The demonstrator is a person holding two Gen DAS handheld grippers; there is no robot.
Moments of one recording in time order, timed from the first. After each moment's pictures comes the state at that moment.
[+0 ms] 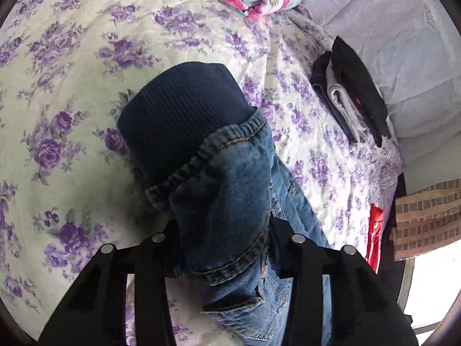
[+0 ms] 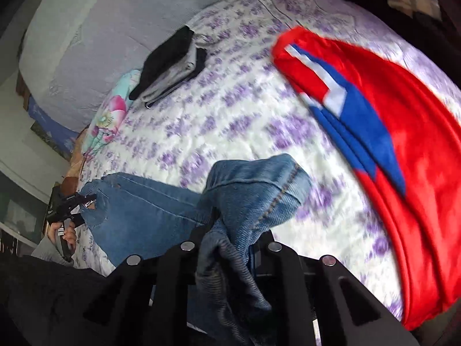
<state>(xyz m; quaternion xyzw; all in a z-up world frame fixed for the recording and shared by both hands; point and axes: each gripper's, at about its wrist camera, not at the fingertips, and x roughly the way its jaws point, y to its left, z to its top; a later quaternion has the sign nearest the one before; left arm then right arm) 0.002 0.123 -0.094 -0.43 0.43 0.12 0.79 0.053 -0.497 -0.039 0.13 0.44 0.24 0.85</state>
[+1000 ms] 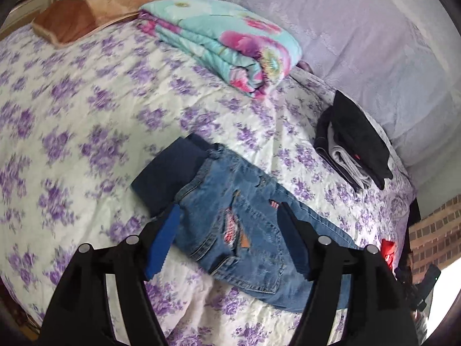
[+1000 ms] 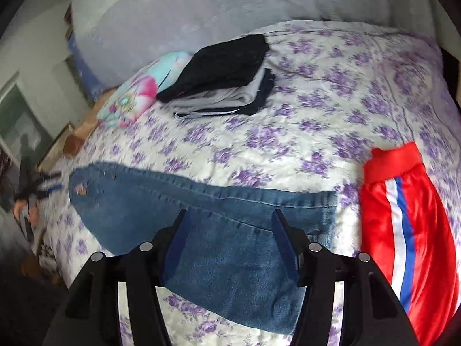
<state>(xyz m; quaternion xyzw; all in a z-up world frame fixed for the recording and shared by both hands) -0.005 0.167 -0.013 -0.34 0.37 0.19 0.84 0.224 -0.375 -0.034 -0.09 0.41 0.38 0.82</state>
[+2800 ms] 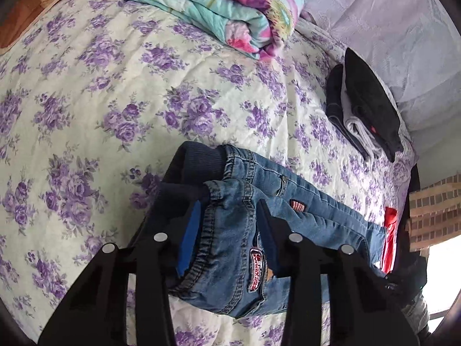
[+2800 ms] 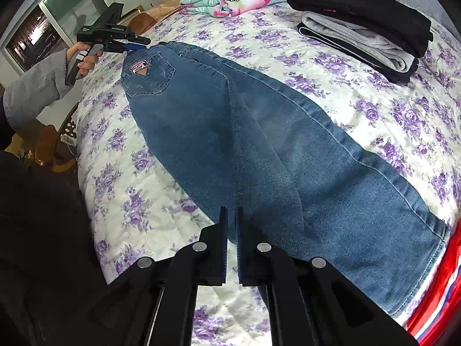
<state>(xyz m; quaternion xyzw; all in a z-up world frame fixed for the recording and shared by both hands) 0.052 0.244 -0.057 -0.37 0.48 0.12 0.79 0.149 -0.269 -0.074 -0.23 0.49 0.50 0.67</state>
